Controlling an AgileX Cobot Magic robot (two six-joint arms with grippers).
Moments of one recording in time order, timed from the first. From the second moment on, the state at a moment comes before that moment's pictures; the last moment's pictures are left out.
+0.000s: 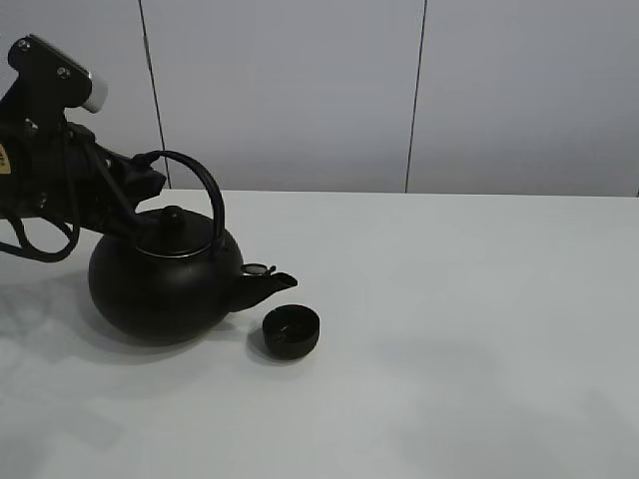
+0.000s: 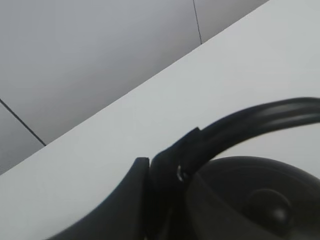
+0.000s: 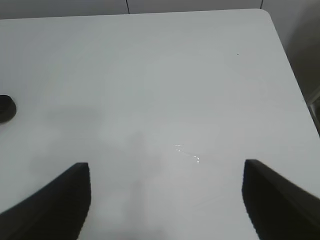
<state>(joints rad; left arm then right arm) -0.28 1.82 -0.68 0.35 -0.74 0.17 -0.08 -0.02 -0.47 0.02 1.08 -0.06</state>
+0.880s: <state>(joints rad) -0.28 1.82 -0.71 0.37 -0.71 0.22 -0.08 -0.02 -0.47 0.02 1.08 -0.06</state>
